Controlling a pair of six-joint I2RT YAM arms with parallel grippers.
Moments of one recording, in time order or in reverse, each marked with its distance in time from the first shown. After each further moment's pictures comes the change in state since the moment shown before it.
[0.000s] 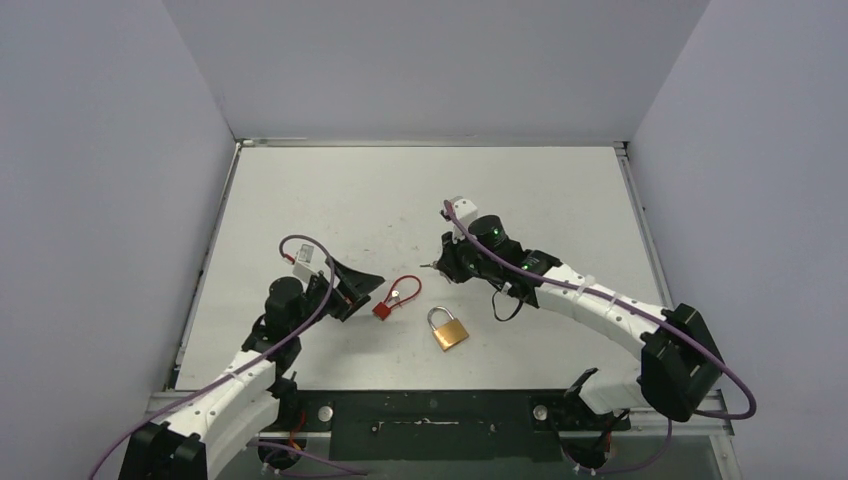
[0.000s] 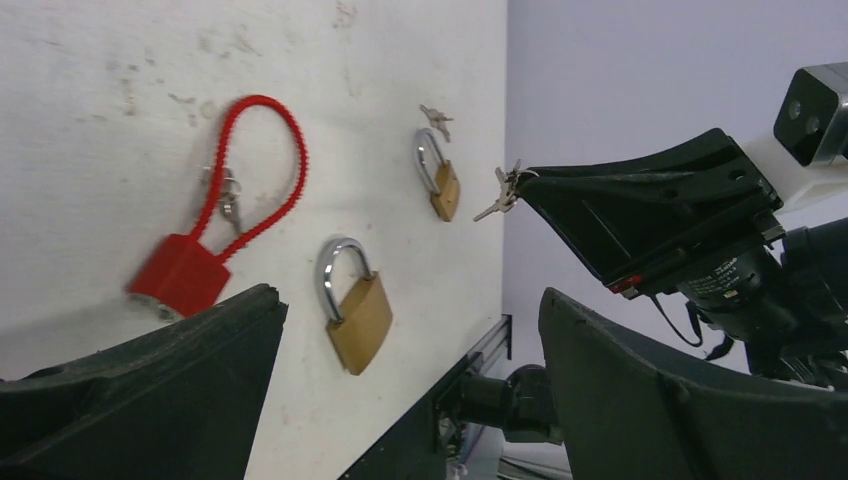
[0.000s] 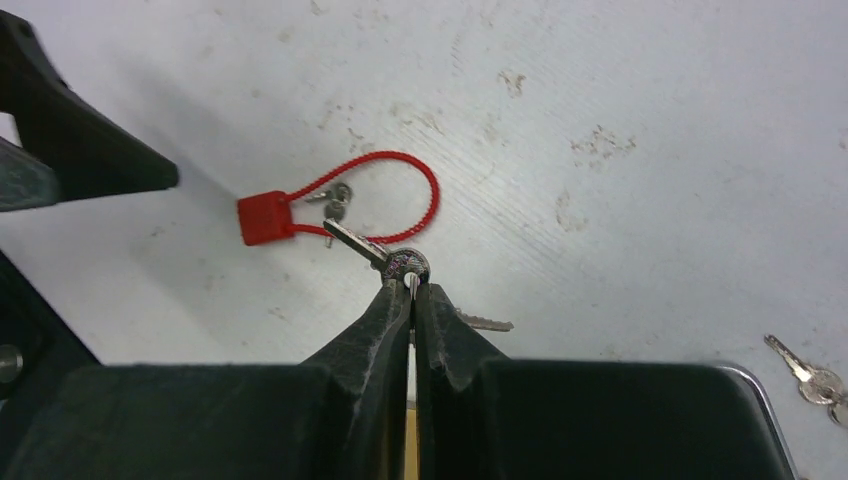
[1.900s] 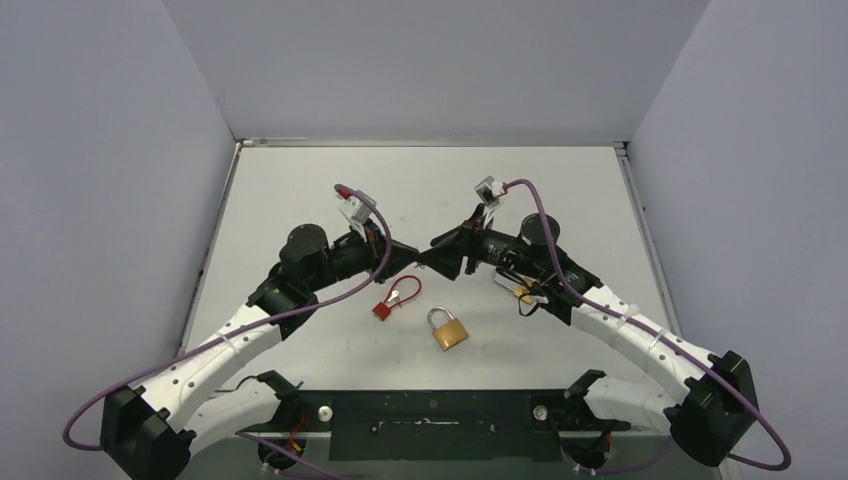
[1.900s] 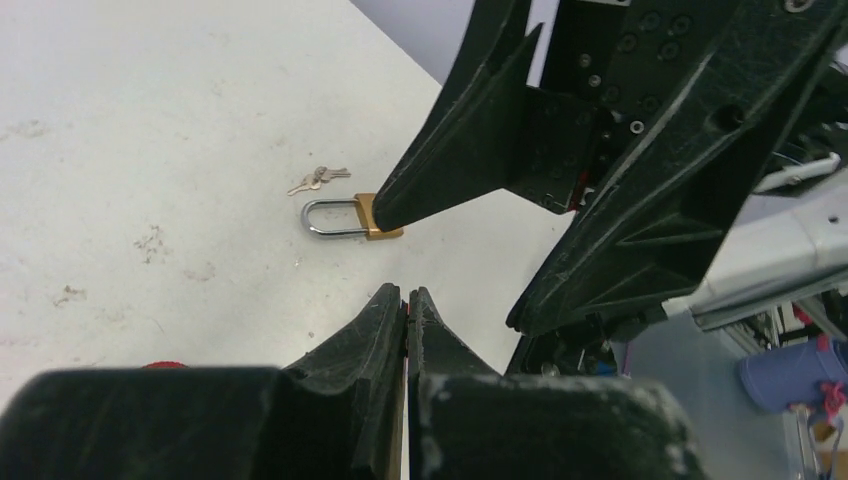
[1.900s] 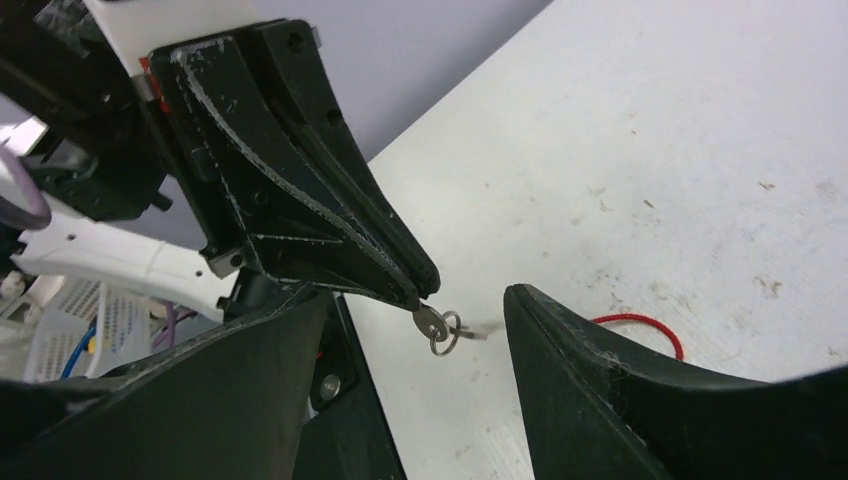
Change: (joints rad) left arm -0.332 0.208 0.526 -0.067 -0.005 0.603; right arm -0.077 -0.251 -0.077 0.366 -0.413 0.341
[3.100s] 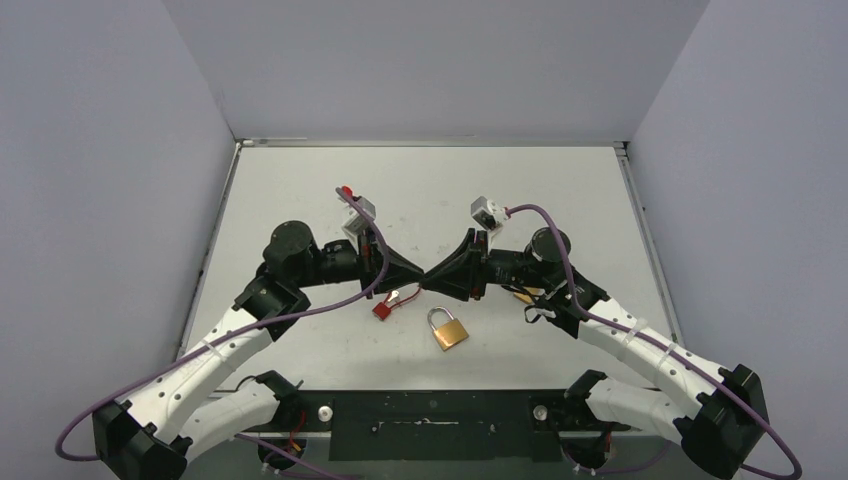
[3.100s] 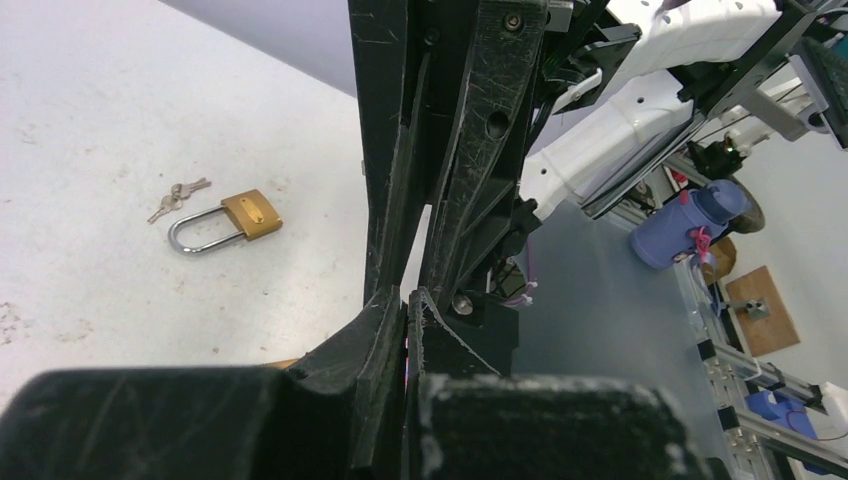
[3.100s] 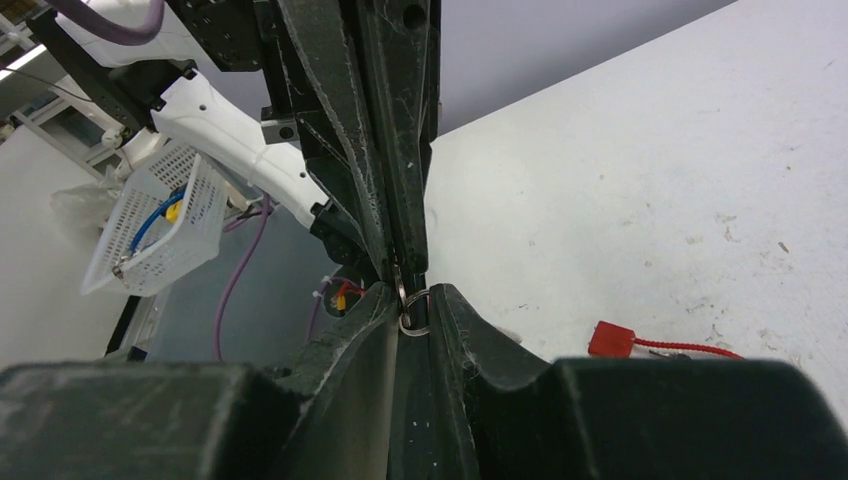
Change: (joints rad) left arm 0.001 -0.056 0.124 -0.113 0.385 0.105; right arm 0.039 -0.101 -0.092 0.126 -0.286 -0.067
